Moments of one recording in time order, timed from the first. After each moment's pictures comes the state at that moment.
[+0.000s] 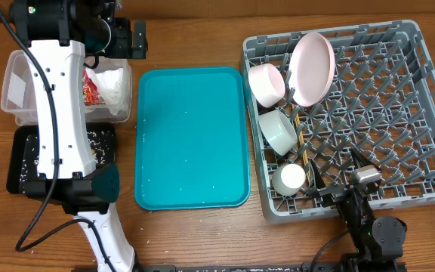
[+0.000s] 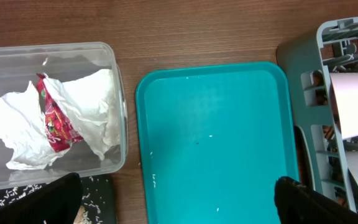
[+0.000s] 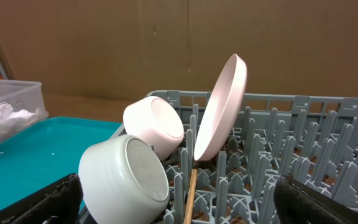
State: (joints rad) left arm 0.00 2.10 2.62 -1.61 0.15 0.00; right arm 0.05 0.01 0.02 -0.01 -0.23 0.01
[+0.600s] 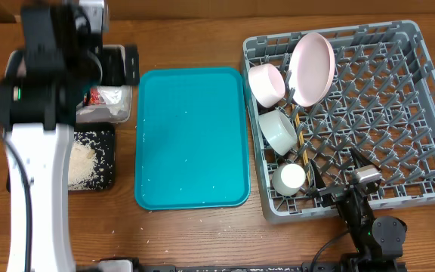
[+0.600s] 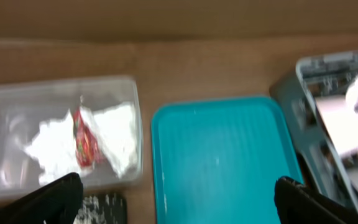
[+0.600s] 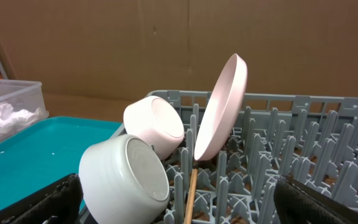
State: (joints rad) left arm 0.00 1.47 1.79 -1.07 0.09 0.01; right arm 0.05 0.01 0.02 -0.01 -0.23 0.01
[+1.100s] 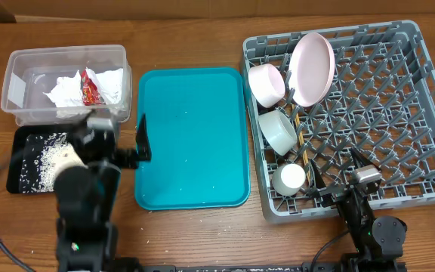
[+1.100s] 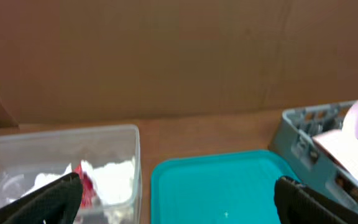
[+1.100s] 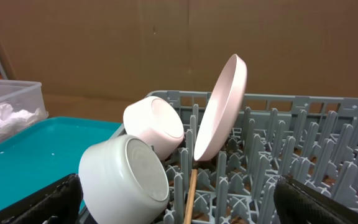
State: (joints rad) left arm 0.00 0.63 0.53 -0.02 0.09 0.01; right arm 0.05 0.01 0.02 -0.01 -0.23 0.01
